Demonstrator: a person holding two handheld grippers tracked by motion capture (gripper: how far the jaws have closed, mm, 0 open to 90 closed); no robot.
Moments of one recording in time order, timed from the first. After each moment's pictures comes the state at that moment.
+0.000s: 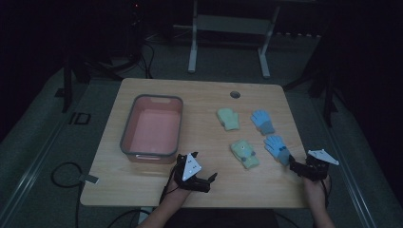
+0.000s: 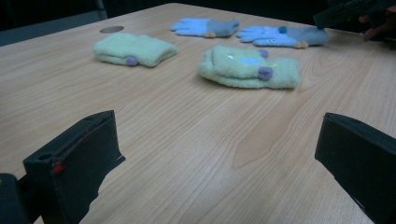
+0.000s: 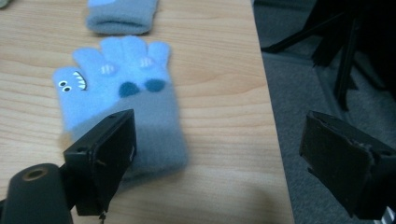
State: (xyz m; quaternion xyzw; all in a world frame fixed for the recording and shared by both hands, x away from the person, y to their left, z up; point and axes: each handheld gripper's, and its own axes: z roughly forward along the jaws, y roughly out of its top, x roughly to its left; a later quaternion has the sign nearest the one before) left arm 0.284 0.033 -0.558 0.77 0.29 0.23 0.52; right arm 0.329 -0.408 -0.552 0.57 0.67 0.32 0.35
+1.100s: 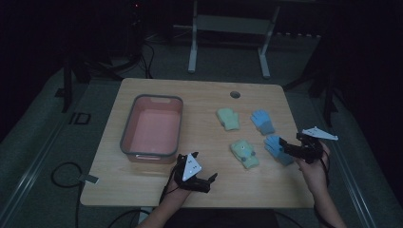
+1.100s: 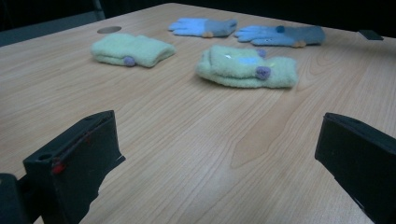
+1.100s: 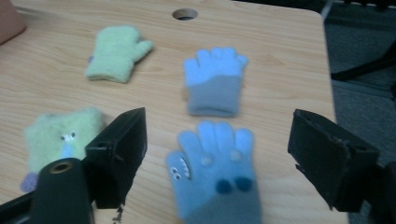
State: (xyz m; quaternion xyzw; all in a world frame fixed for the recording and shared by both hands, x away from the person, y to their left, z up) left arm 0.284 0.033 -0.558 0.77 0.29 0.23 0.52; right arm 0.363 -0.371 -0.482 0.51 0.72 0.39 0.27
